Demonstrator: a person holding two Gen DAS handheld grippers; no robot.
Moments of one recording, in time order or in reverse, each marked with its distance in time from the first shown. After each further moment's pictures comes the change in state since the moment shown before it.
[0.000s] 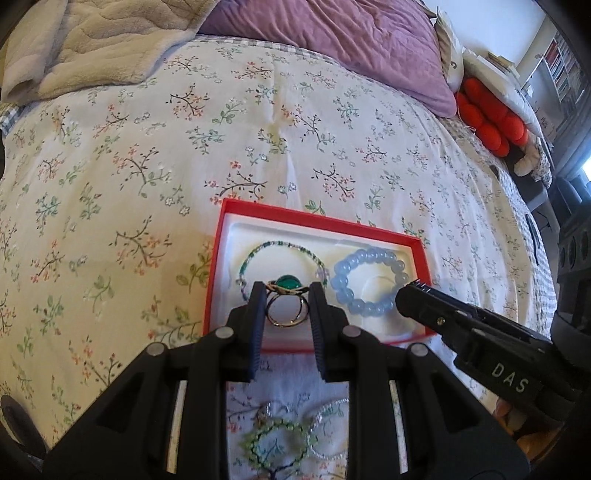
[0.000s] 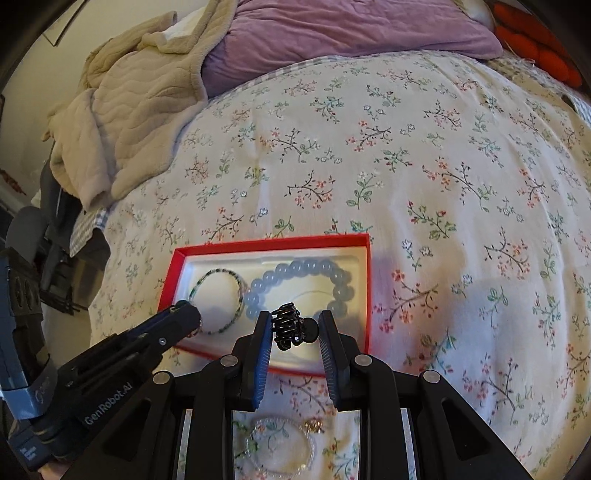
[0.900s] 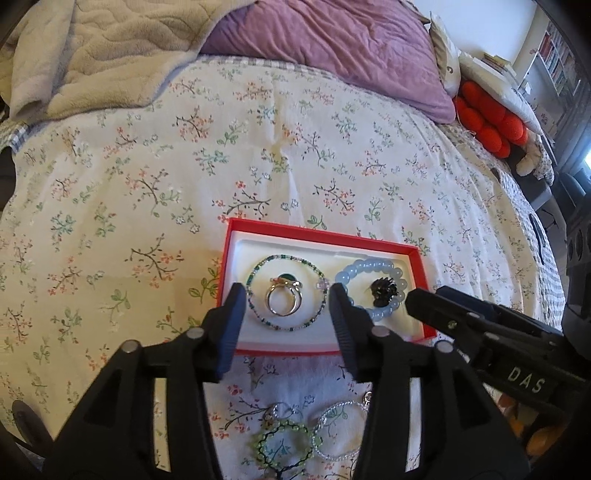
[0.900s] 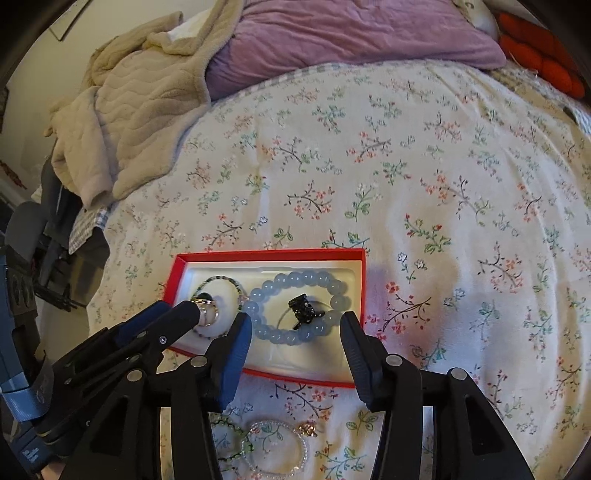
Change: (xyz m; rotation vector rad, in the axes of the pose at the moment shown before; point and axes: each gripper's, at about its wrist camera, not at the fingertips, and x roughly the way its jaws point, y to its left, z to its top) left arm -0.022 -0.004 0.000 0.038 -0.064 0.035; right arm -0.018 0.000 0.000 -0.030 -0.025 -0.008
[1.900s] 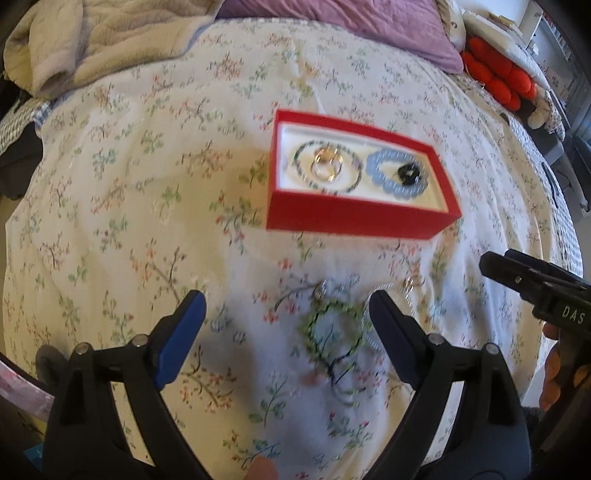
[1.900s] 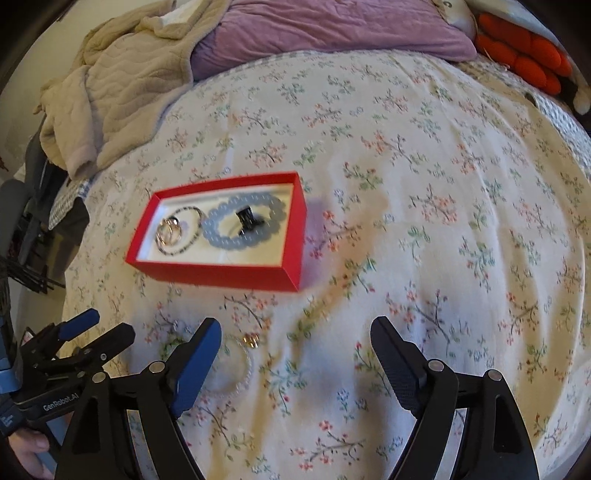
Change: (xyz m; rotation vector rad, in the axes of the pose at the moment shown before) left arm -0.029 0.024 -0.071 0.049 0.166 0.092; right arm -0.034 -0.029 -0.064 -0.015 0.078 -0.124
